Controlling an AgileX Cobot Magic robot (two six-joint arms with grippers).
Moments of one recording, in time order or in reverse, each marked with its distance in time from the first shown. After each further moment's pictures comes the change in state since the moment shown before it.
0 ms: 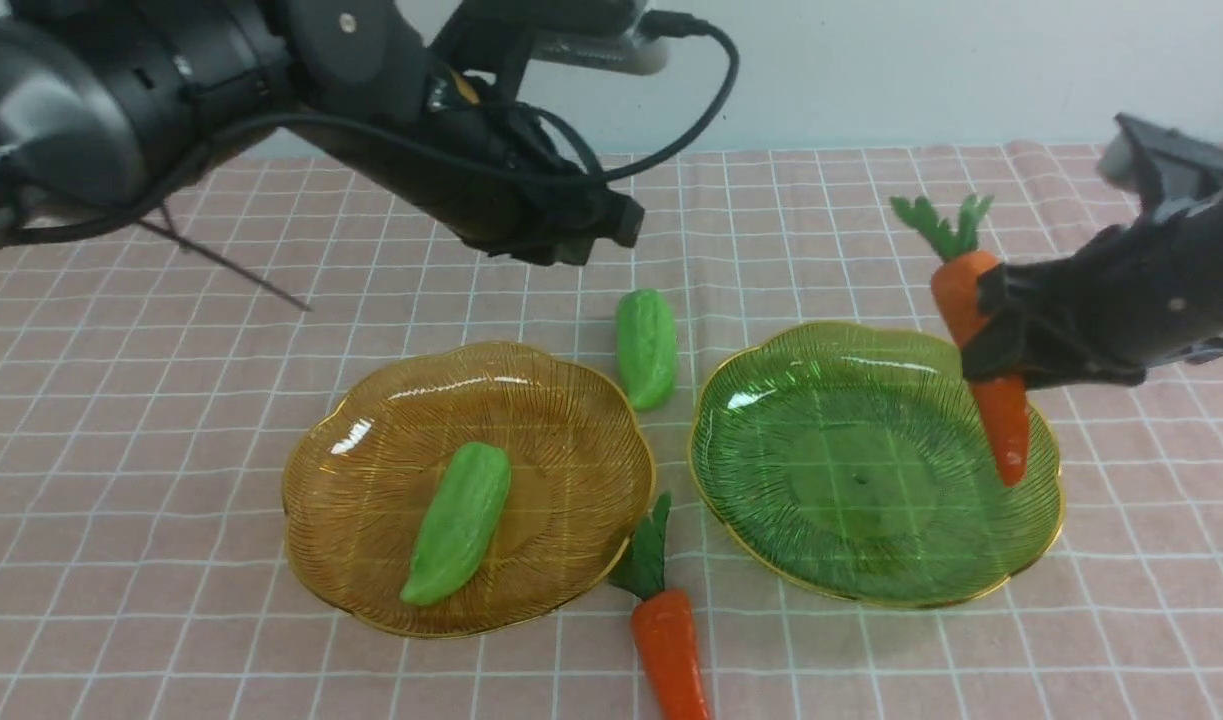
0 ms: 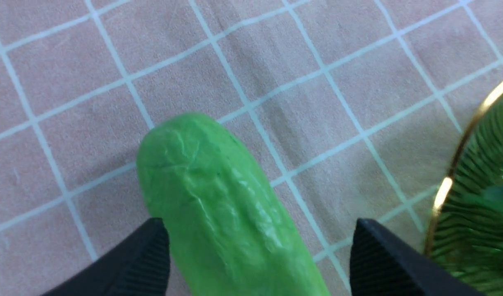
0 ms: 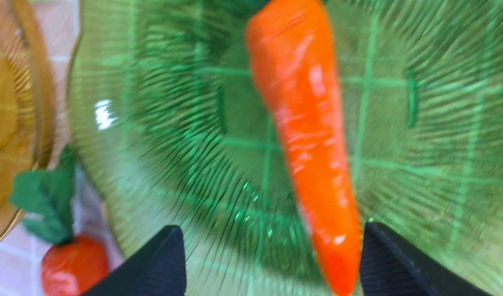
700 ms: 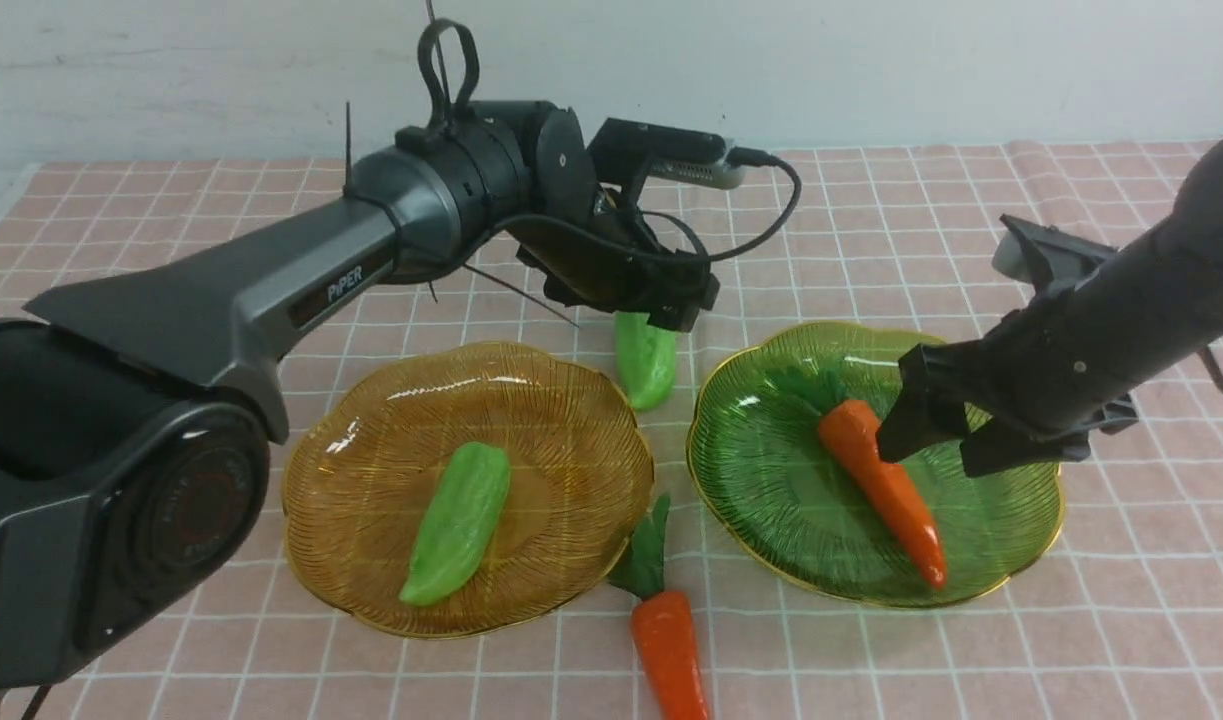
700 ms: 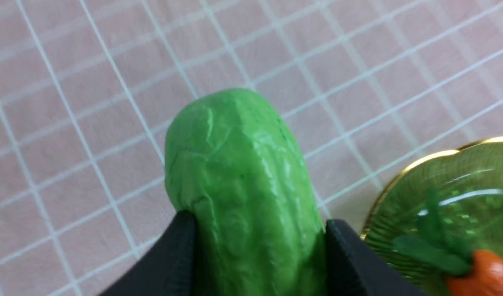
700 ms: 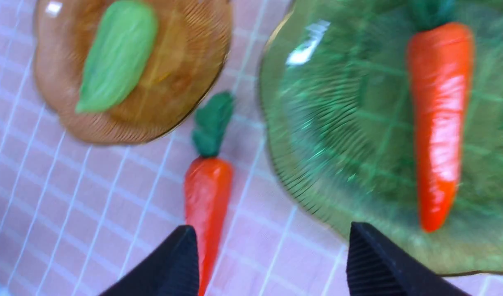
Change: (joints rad) right arm 0.082 -0.318 -0.001 0.011 0.161 -0.073; left arm 0.000 -0.157 -0.136 0.048 0.133 -0.012
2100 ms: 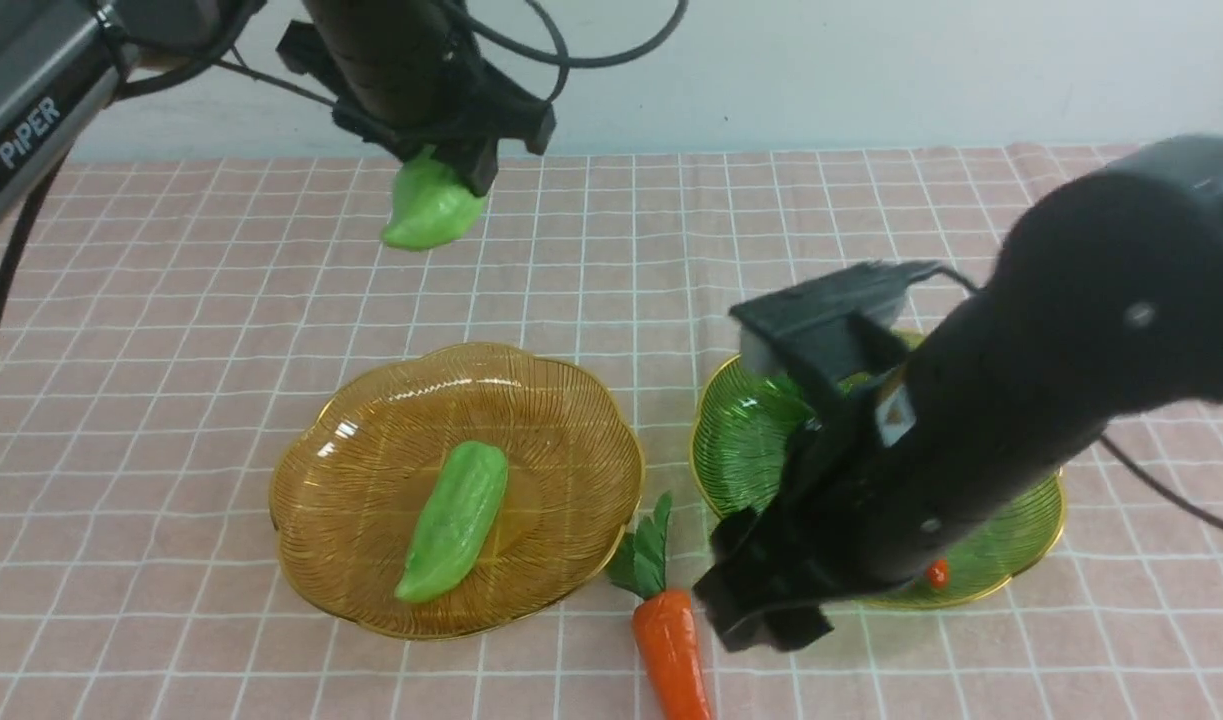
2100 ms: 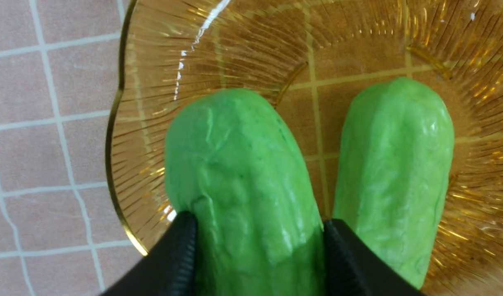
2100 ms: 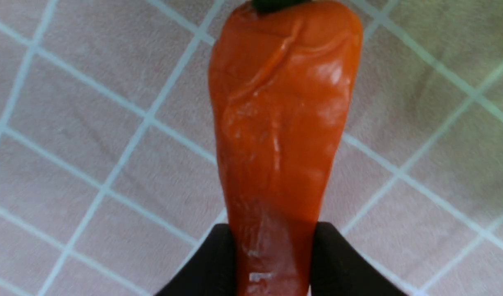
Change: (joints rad) right arm 0.595 0.389 0.000 -0.490 -0.093 0.469; left arm 0.140 -0.331 0.706 0.258 0.202 -0.315
